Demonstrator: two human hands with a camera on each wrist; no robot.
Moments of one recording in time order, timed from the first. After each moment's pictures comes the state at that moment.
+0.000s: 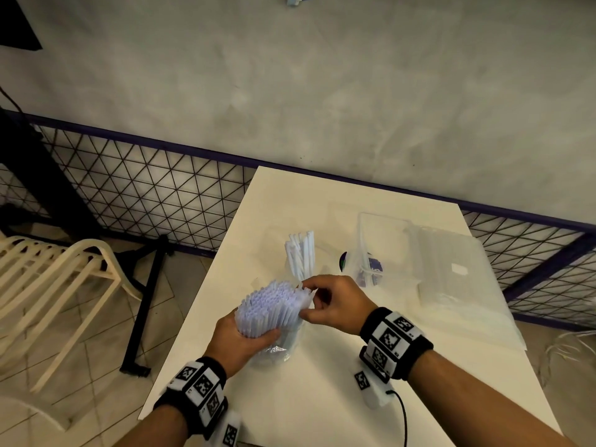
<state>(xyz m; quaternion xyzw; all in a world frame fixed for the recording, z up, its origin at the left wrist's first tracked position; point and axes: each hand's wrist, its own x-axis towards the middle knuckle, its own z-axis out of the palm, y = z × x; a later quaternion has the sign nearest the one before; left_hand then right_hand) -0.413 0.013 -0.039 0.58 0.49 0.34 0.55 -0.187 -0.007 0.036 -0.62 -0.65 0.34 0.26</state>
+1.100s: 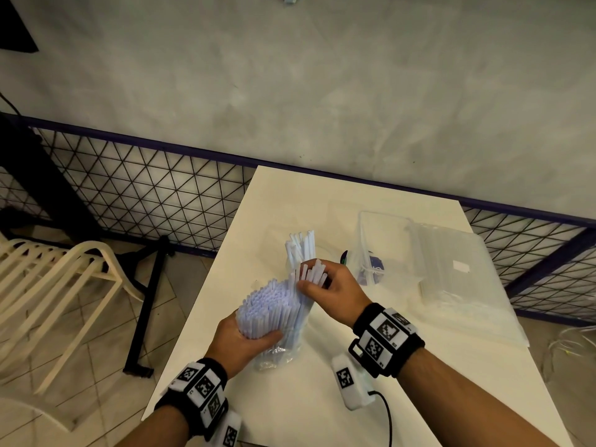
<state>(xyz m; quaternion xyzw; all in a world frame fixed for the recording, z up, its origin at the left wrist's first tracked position) -0.415 0.013 -0.033 0.59 0.51 0.31 0.55 -0.205 0.004 0.039 -0.57 -0.55 0.42 0.45</state>
